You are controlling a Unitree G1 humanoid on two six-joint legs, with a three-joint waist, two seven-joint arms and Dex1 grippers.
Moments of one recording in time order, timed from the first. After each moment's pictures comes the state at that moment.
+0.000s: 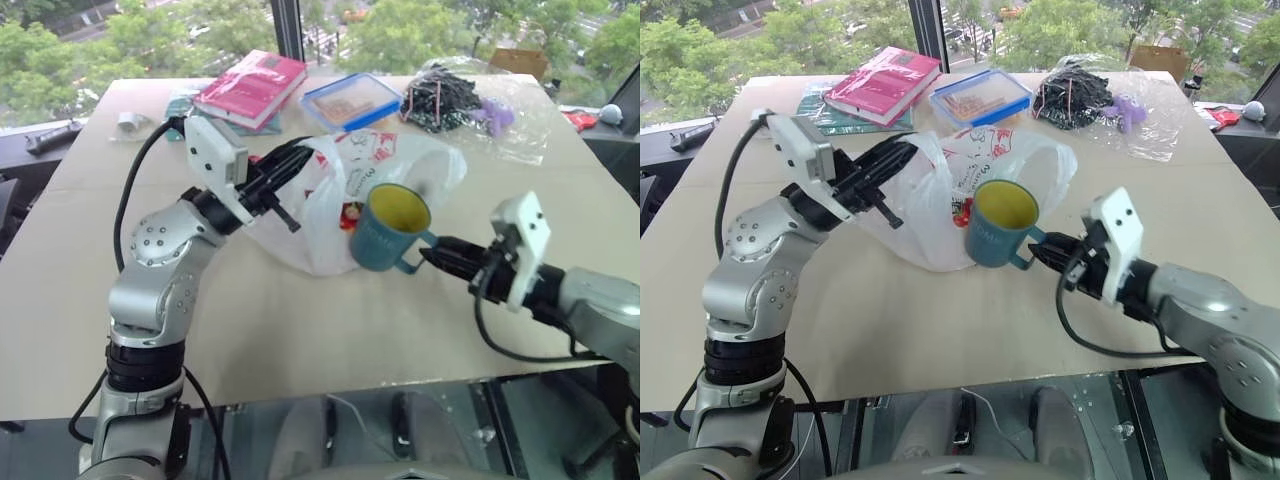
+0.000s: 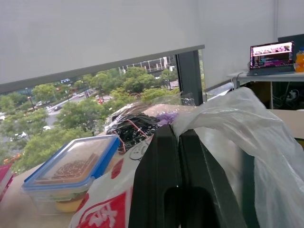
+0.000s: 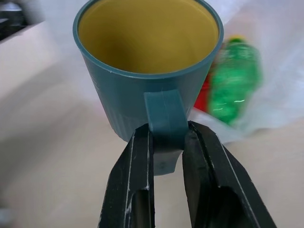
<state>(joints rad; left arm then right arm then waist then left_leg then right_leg) -0.45 0.55 0.12 -0.38 -0.50 0.32 -0.65 -0.33 -0.61 -0.16 -0.65 0.91 1.09 0.27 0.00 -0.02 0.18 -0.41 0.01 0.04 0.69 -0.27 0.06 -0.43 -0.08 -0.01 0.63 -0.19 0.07</state>
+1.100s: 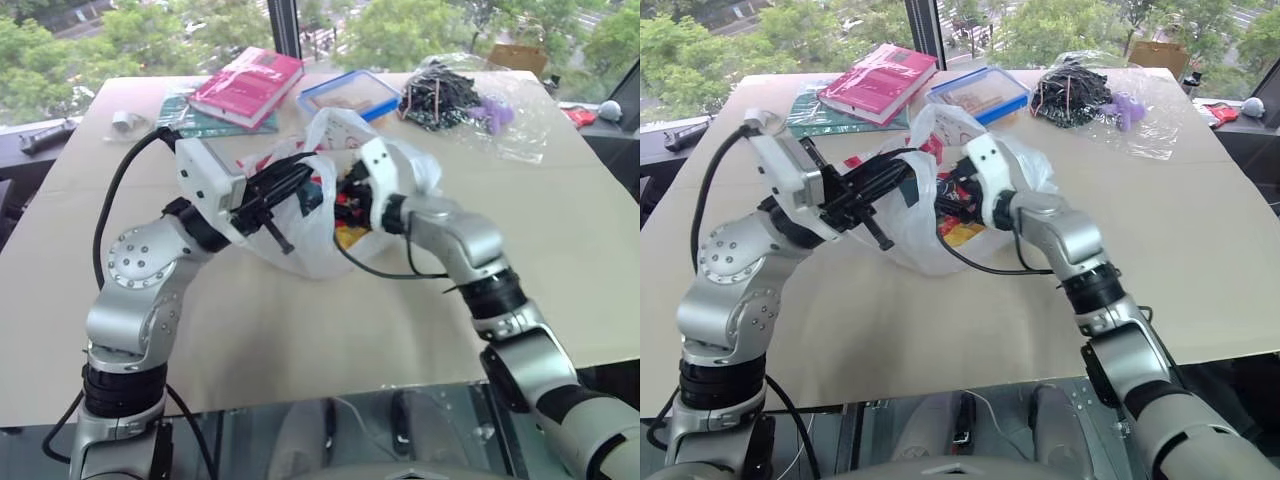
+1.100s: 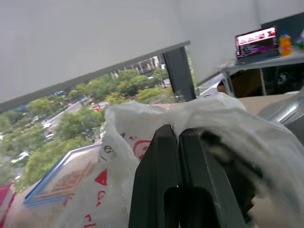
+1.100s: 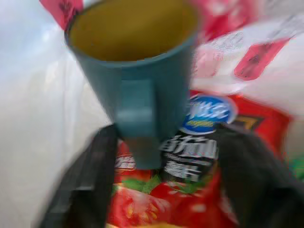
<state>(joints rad) -0.38 0.58 0.13 -0.47 -0.47 0.28 -0.67 -0.83 -0.18 0.19 0.05 0.43 0.73 0.48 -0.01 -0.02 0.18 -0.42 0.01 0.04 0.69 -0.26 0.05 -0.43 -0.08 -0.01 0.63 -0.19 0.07</state>
